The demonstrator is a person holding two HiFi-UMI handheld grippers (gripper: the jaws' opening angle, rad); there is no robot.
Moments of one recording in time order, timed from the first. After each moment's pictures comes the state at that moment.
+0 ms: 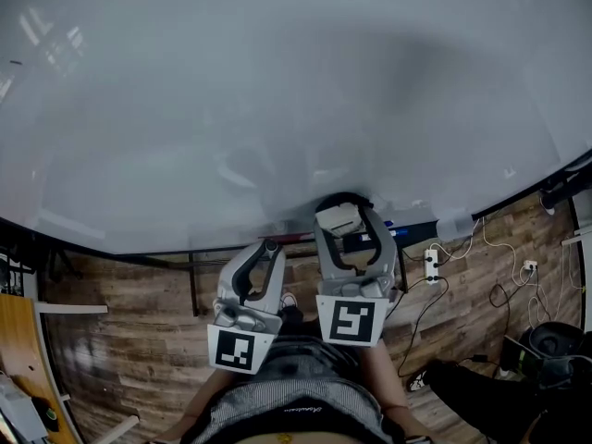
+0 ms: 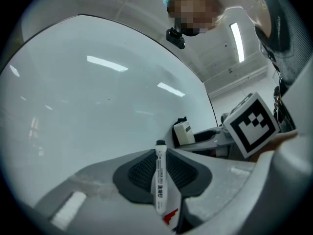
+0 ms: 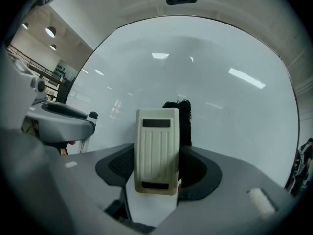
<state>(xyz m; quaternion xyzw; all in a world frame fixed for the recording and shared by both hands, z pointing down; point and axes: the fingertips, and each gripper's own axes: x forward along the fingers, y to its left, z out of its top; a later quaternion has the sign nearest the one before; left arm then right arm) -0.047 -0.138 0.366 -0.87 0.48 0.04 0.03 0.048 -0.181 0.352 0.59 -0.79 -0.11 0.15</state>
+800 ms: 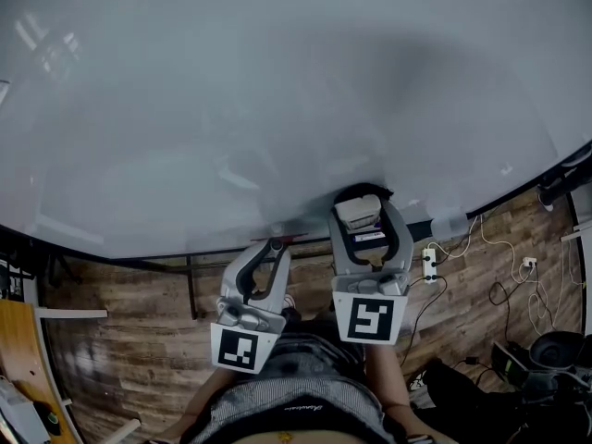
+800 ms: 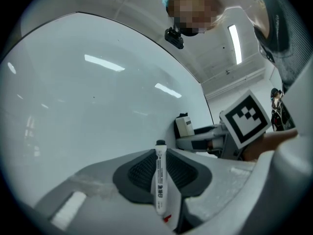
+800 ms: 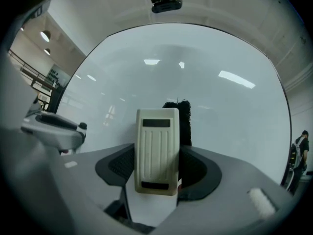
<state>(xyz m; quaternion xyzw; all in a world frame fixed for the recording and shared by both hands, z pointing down) -0.027 -0.140 0.361 -0.88 0.47 0.04 0.03 0.082 -0.185 0.327 0.61 -0.77 -0.12 0.12</state>
